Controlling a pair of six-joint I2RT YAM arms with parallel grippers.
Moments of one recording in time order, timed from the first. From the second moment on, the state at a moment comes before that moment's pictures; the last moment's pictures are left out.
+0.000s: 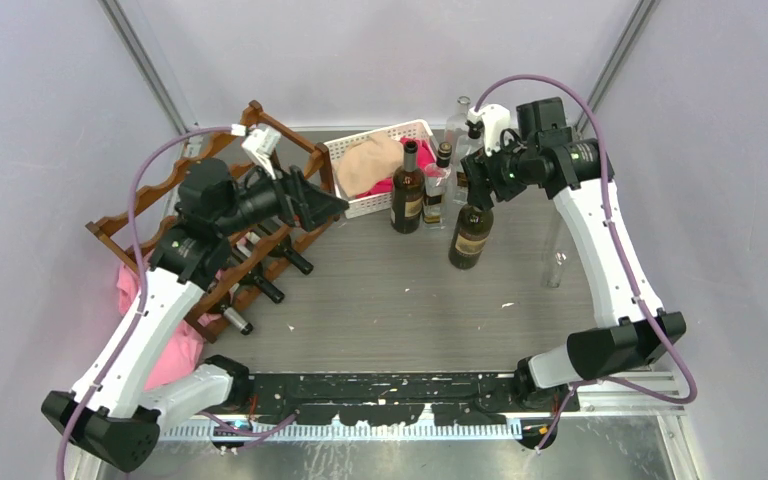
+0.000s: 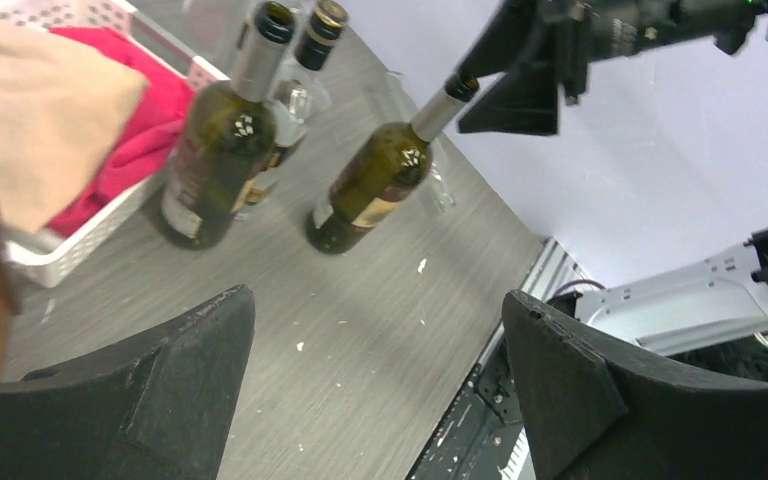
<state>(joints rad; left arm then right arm) -0.35 1.01 1.17 -0.28 0.58 -0.45 0.22 1.42 1.73 -1.14 -0.26 -0.33</state>
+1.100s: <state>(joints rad) -0.80 1.29 0.85 0.20 0.50 0.02 0.07 1.32 1.52 -1.15 -0.80 -0.12</state>
